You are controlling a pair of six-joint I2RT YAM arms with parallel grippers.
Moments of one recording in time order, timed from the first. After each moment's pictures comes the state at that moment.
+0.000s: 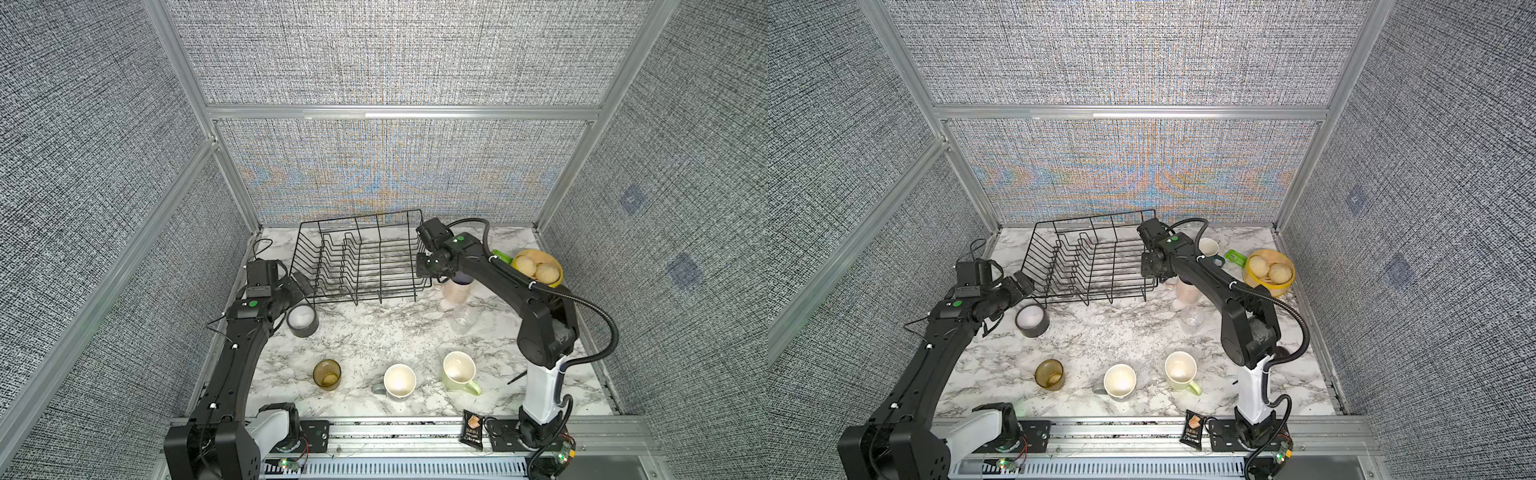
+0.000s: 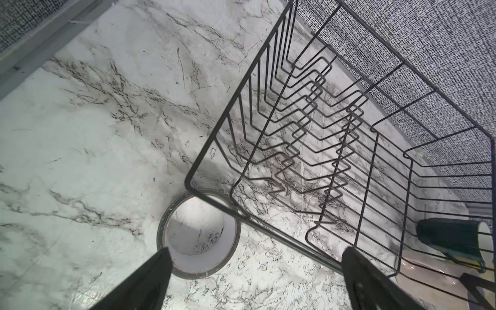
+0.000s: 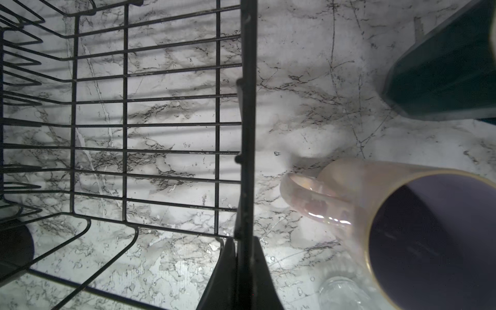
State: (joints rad) left arm 0.02 1.12 0.93 -0.62 0.10 -0.60; right arm 0.56 1.93 1.75 -0.90 0.15 0.49
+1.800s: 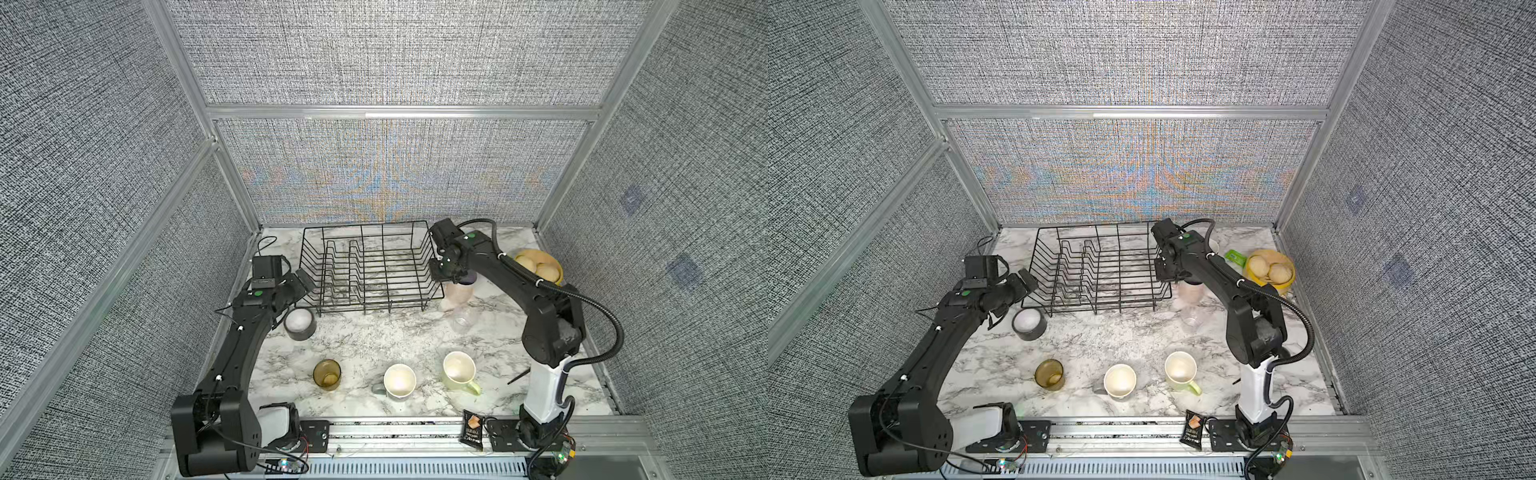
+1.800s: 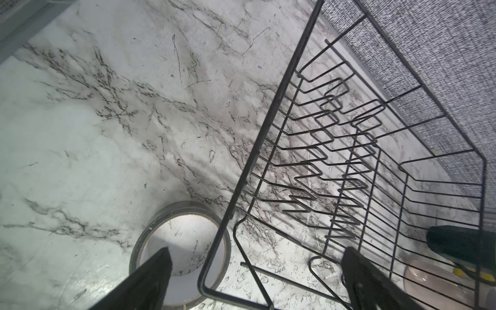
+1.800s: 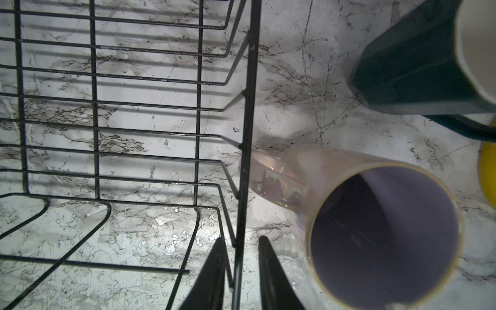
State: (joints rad) left arm 0.02 1.22 0.94 -0.57 0.13 -0.61; right arm 0.49 1.93 1.73 -1.00 0.13 0.31
